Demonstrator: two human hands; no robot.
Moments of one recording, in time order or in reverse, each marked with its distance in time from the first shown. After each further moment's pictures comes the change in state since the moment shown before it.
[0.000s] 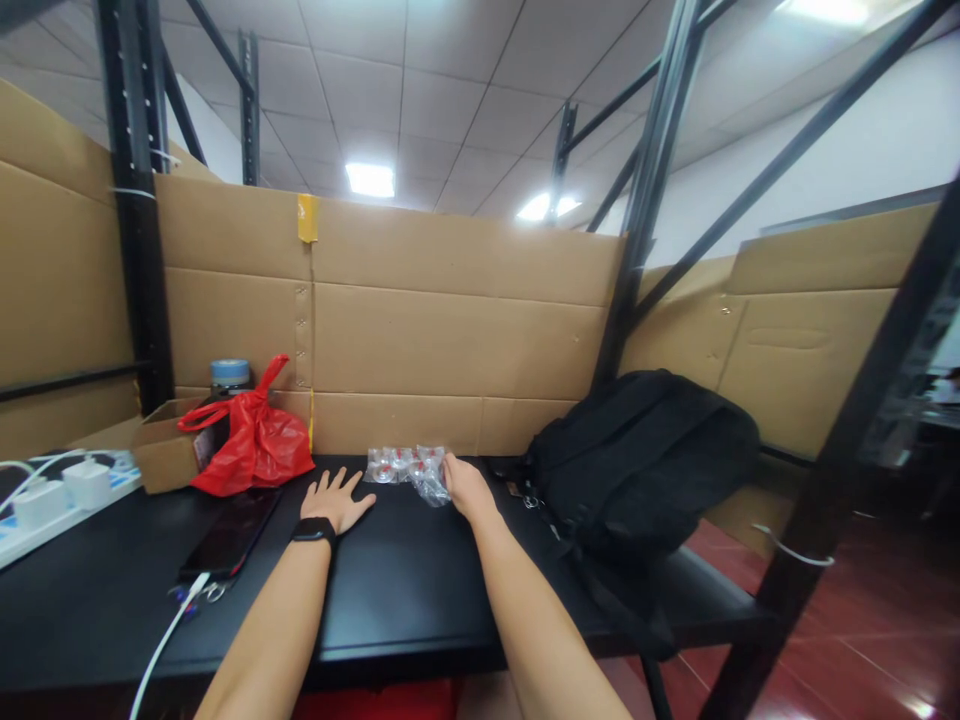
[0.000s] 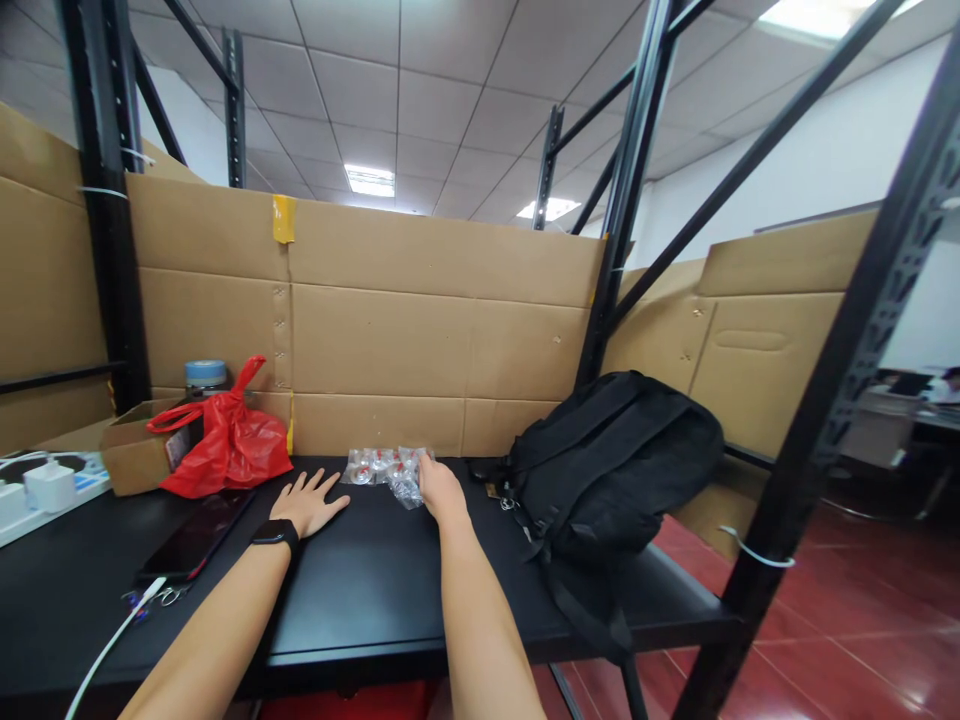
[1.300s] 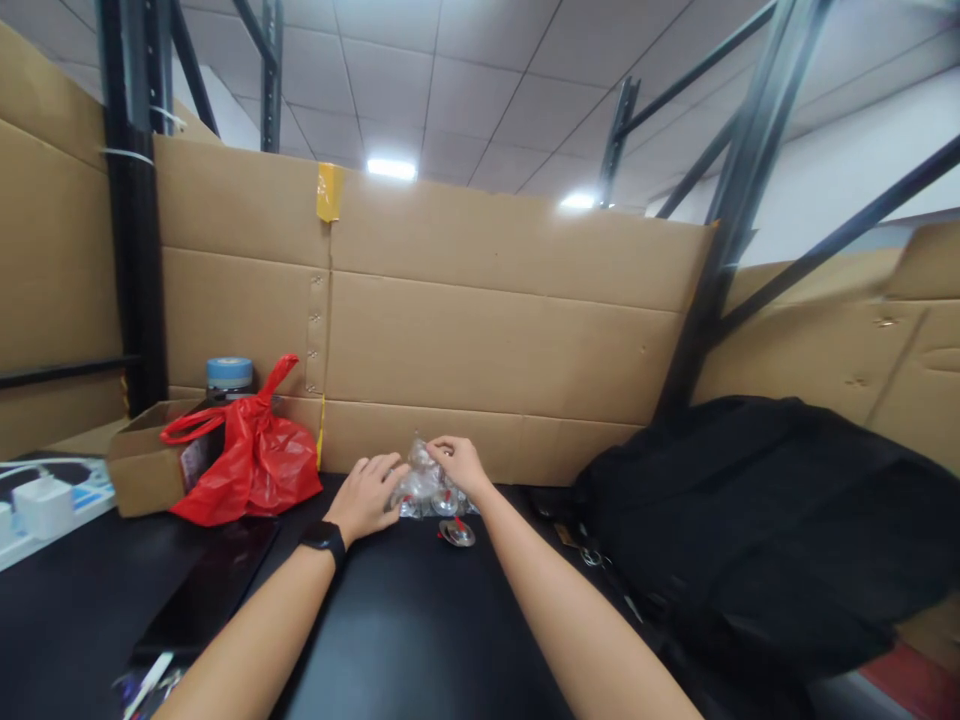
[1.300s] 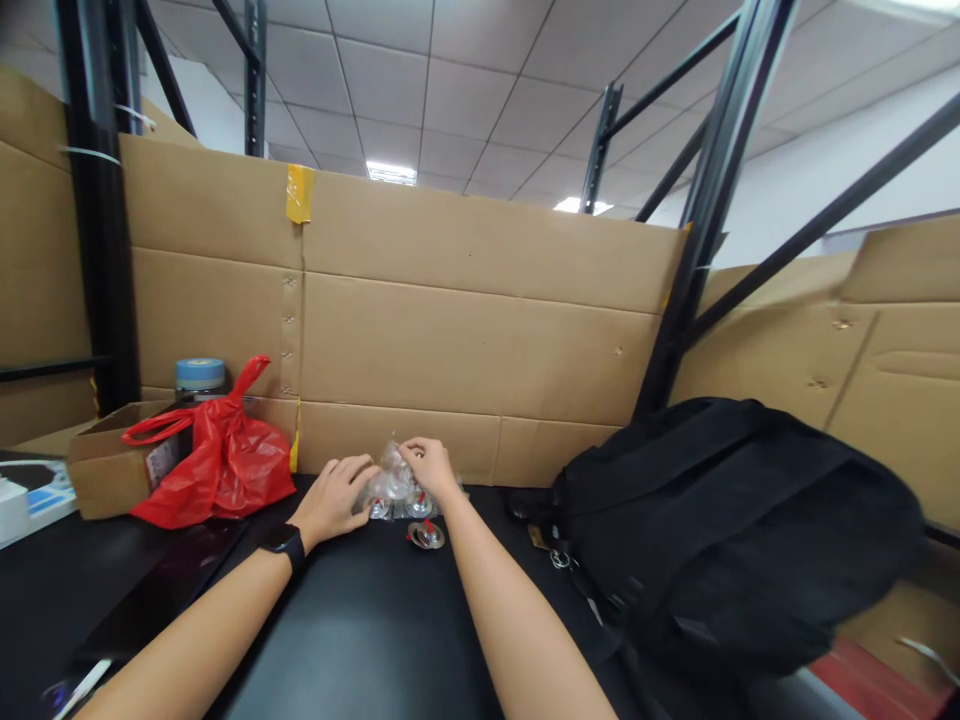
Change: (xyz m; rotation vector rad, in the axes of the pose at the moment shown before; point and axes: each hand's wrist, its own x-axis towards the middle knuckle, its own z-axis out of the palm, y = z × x) left_hand 0.050 0.010 -0.018 0.086 0.591 0.710; right_hand 0.122 -0.029 0.028 0.791 0.185 -0.136
